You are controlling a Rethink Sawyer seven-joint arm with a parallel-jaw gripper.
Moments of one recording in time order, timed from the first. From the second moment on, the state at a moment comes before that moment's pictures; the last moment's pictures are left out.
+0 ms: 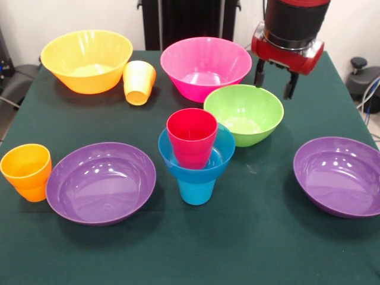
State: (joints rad) arm 0.10 -0.47 -0.25 1.46 0.32 0.78 2.05
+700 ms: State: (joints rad) arm 0.13 -0.45 -0.25 1.49 0.32 0.69 2.08
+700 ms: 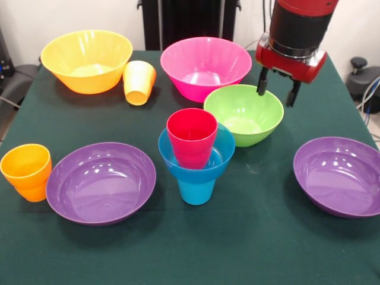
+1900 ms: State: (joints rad) arm 0.14 -0.36 -0.25 1.48 0.34 0.56 2.09
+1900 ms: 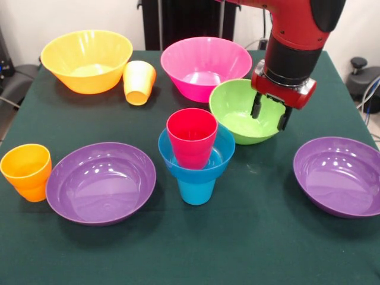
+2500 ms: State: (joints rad) arm 0.14 -0.37 -0.25 1.49 0.35 0.56 2.09
